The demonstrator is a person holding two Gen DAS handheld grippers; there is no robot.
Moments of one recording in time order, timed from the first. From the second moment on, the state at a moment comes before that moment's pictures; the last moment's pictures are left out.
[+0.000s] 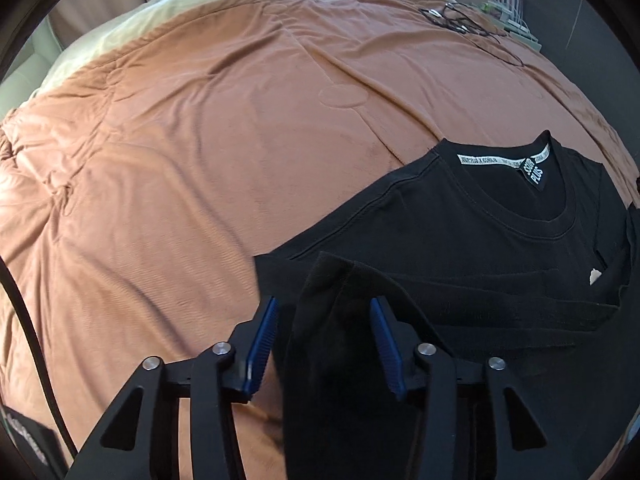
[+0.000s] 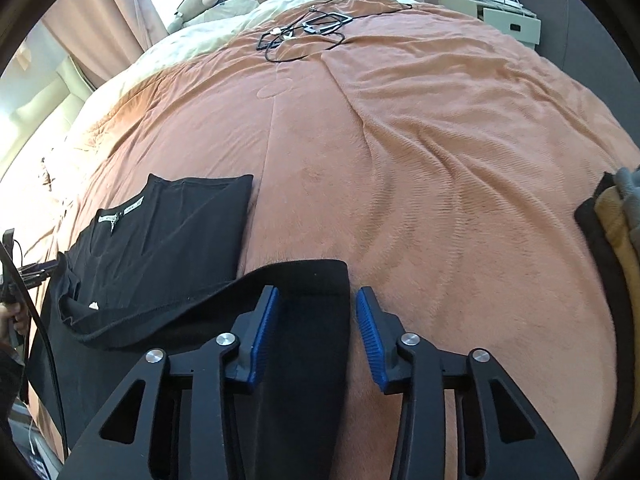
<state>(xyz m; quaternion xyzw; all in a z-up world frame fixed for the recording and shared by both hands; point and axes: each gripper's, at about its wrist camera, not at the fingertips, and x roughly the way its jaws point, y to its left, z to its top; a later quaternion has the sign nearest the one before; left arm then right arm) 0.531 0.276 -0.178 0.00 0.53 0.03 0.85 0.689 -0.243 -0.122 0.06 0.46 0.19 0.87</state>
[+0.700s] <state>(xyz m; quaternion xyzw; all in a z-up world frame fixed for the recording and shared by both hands) 0.485 0.307 -0.106 -0.08 0.45 0.06 0.89 0.652 -0.245 -0.083 0.08 0.39 0.17 0.90</state>
